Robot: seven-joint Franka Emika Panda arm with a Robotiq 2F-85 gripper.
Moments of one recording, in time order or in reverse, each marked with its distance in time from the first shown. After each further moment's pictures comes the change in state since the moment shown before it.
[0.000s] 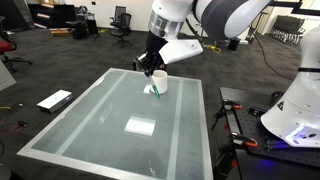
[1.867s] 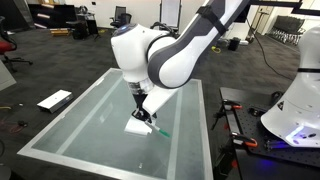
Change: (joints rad) arm 0.083 0.486 0.007 0.329 0.348 -0.270 -0.340
